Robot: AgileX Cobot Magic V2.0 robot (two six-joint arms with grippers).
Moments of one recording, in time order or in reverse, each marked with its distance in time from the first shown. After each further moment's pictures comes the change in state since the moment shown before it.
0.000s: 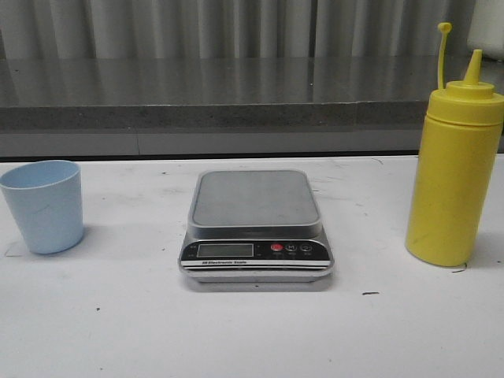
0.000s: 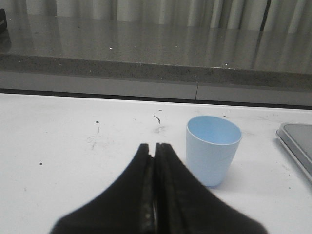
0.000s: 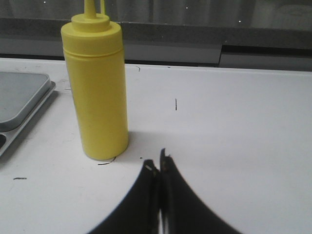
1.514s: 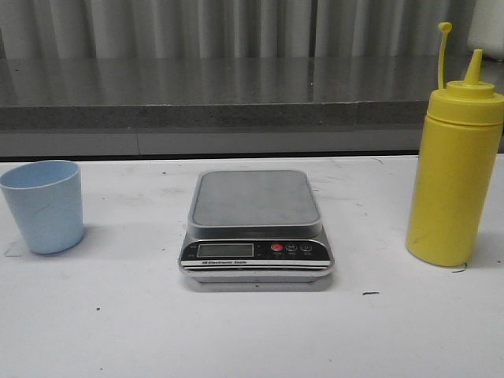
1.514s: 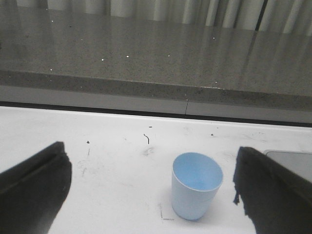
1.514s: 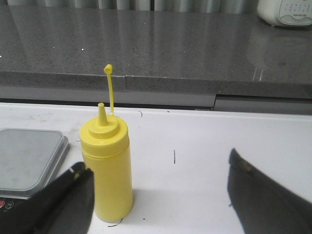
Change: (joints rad) left arm 0.000 0.359 -0.376 -0.030 0.112 0.000; right arm 0.000 0.327 -0.492 0.006 0.186 0.007
